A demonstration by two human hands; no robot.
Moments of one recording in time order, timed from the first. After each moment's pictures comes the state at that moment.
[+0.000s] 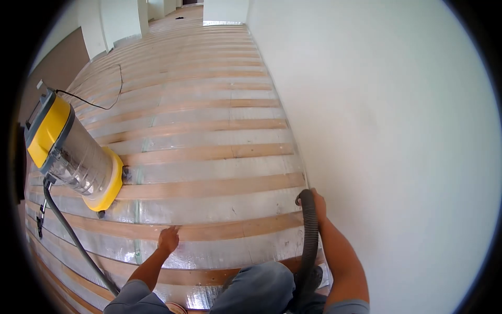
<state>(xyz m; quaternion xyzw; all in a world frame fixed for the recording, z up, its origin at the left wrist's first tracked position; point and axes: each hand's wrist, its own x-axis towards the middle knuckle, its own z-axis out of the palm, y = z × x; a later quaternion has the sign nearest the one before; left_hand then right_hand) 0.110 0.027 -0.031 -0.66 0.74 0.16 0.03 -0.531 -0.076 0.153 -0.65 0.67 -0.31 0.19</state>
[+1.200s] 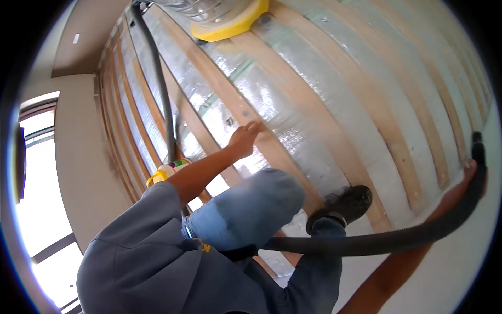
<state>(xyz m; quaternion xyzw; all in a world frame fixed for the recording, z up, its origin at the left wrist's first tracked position) 0.042 0.007 0.022 -0.82 0.47 0.31 0.08 -0.323 -0.445 0.273 -0.78 0.51 -0.34 0.12</state>
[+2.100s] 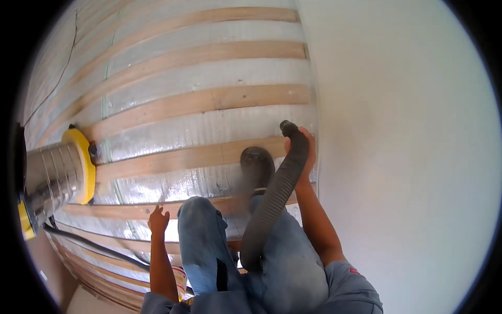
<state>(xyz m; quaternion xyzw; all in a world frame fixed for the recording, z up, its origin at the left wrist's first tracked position) 0.048 -0.046 0.039 -0.83 0.43 0.31 0.16 -0.463 -0.267 0.085 -0.54 0.65 -0.50 0.17</state>
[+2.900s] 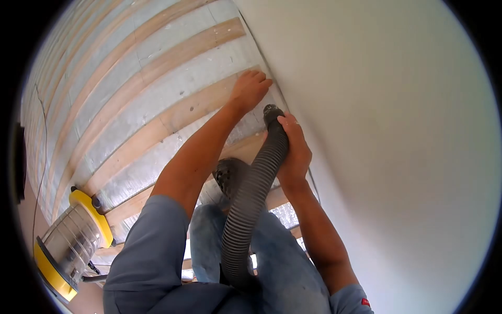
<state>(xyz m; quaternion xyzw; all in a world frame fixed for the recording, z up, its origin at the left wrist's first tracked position) -0.452 -0.483 -0.036 -0.26 0.92 0.18 -0.25 -0.523 -0.286 0.118 -0.51 0.71 -0.46 0.16</state>
